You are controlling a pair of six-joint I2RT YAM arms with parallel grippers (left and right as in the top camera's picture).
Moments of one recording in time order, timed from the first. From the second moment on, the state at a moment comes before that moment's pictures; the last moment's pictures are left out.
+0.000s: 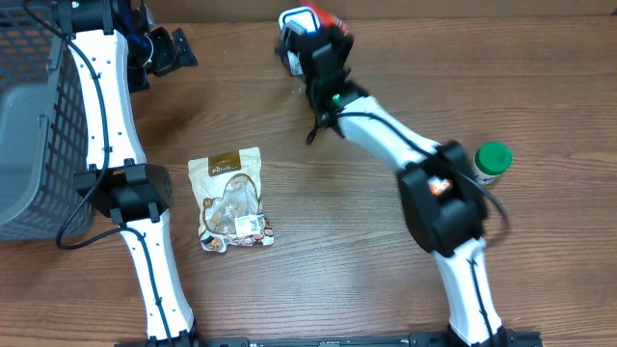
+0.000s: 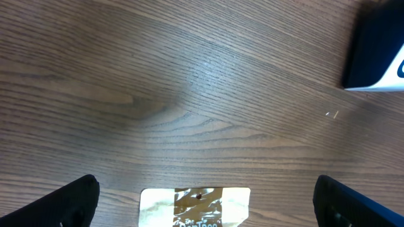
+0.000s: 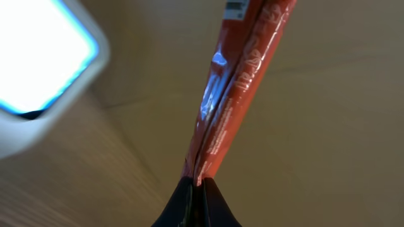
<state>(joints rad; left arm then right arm) 0.14 2.55 2.91 -1.66 0.20 -0.27 0.52 2.22 1.83 0.08 0.71 -1.01</state>
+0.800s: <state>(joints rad) 0.14 2.55 2.91 -1.66 0.20 -0.27 0.32 1.43 1.76 -1.39 0.36 0.13</state>
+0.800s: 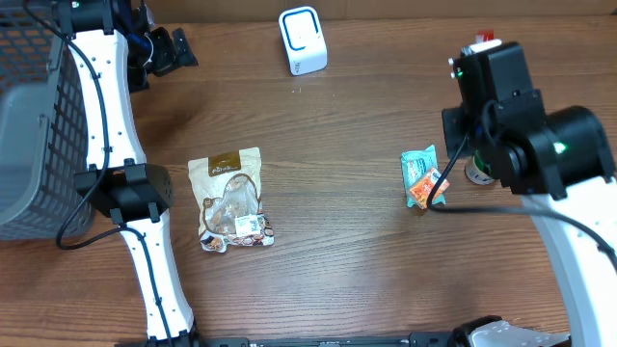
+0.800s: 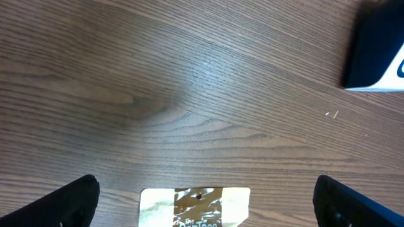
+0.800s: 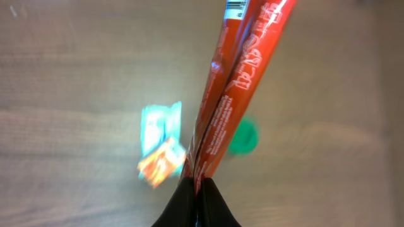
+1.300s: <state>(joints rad) 0.14 2.55 2.91 -1.66 0.20 -0.27 0.24 1.53 1.26 -1.09 0.30 0.27</state>
